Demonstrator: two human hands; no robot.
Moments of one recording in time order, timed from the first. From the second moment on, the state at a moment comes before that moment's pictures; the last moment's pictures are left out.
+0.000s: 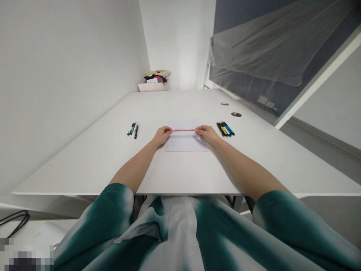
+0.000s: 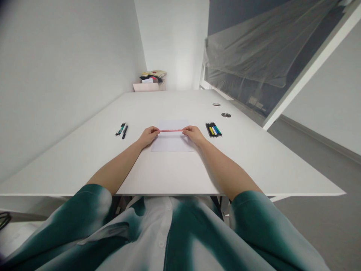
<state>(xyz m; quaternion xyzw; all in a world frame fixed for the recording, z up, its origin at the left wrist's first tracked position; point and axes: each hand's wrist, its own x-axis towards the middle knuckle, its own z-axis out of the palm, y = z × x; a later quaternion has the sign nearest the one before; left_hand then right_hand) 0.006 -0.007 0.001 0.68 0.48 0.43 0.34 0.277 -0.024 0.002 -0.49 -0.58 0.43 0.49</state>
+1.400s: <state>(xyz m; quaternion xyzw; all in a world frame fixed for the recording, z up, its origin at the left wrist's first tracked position) 0.006 -0.008 0.003 0.71 0.50 0.40 0.30 0.277 -0.023 -0.001 -0.50 -0.60 0.39 0.48</state>
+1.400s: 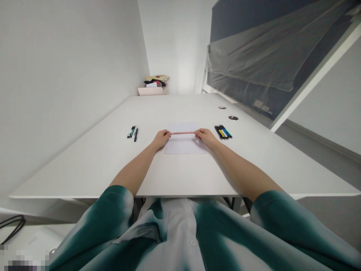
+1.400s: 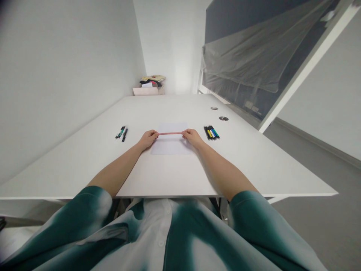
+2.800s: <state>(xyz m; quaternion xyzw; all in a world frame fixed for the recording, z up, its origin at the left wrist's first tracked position) 0.008 -0.013 0.010 0.71 0.50 0.40 0.31 0.274 -0.020 0.001 -0.53 -0.63 0.35 0.44</state>
